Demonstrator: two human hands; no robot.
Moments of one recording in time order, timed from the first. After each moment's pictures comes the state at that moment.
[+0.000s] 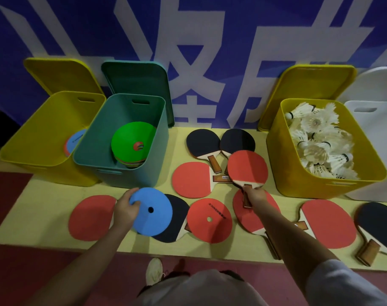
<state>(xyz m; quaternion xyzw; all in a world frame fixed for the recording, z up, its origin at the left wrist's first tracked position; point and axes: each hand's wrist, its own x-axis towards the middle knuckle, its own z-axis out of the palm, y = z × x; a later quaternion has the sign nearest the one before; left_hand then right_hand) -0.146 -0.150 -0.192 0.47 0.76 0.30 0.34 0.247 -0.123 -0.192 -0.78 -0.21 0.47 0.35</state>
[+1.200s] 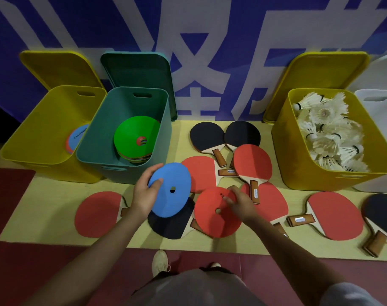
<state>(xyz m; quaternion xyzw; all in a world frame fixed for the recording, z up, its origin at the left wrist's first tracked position) -0.087 -0.148 -0.097 0.48 0.63 0.42 0.44 0.189 -0.164 -0.190 -0.69 -0.57 0.41 0.20</state>
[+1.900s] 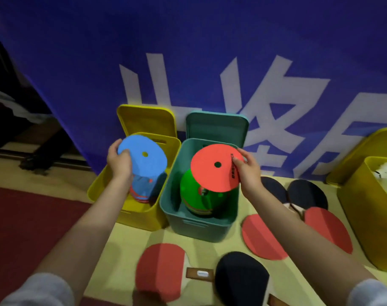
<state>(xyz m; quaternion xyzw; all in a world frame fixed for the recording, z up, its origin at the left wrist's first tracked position) -0.375 0.060 -0.014 0.26 0.63 0.68 0.28 -0.057 0.032 -0.014 -0.57 -0.38 0.46 0.56</state>
